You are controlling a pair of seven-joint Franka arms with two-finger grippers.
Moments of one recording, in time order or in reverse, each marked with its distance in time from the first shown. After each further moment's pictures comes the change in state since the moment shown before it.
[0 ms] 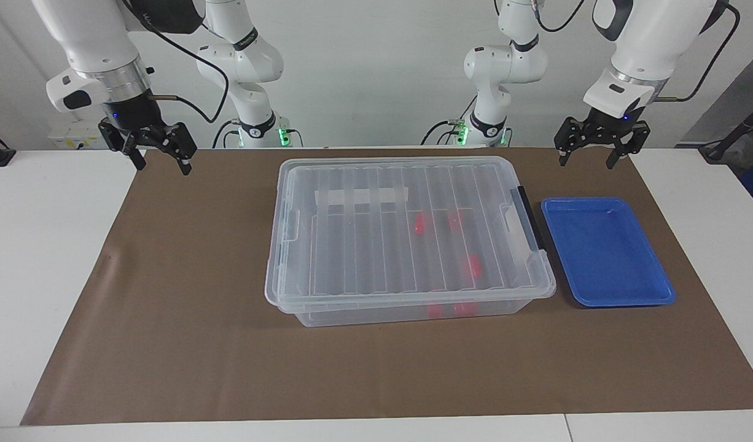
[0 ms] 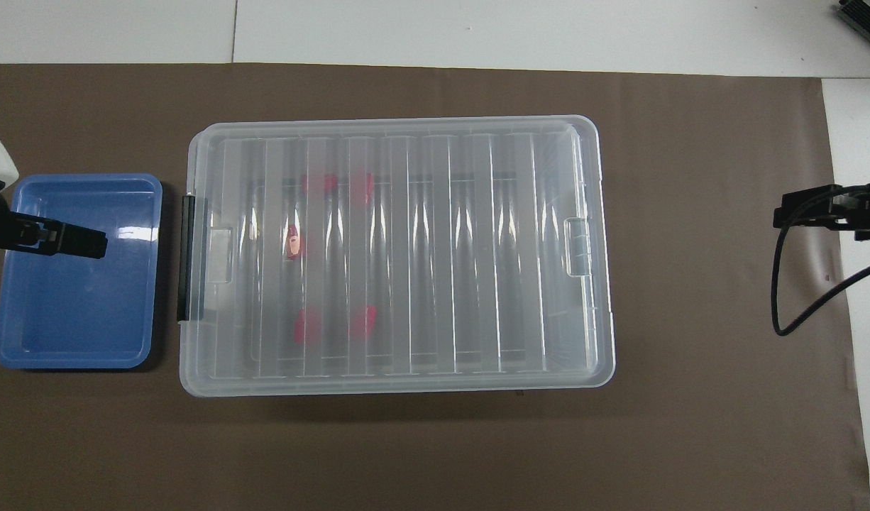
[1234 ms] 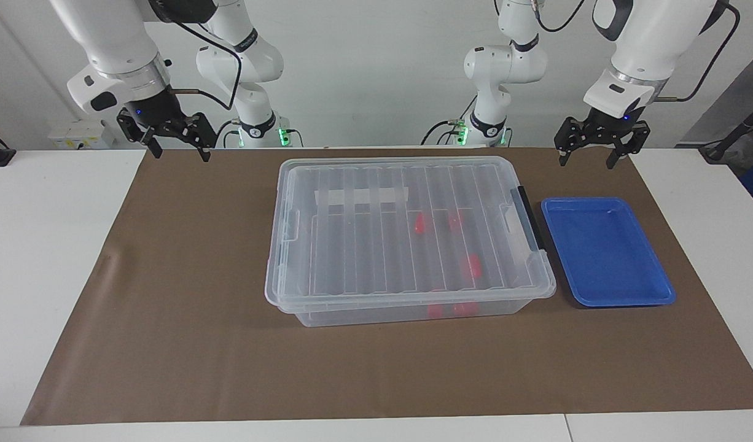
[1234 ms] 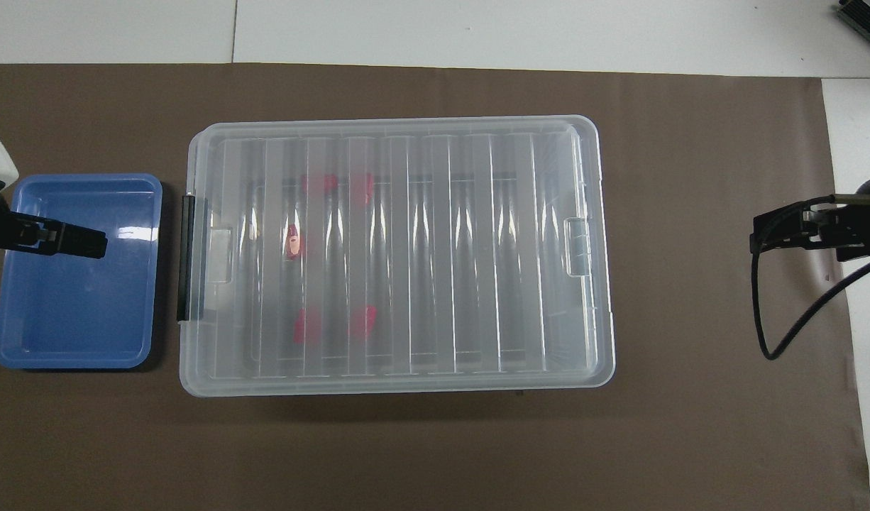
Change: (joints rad) left arm 0.000 0.000 0.000 0.000 0.000 0.000 0.000; right arm 0.036 0.039 0.022 0.073 -0.010 -0.171 0.000
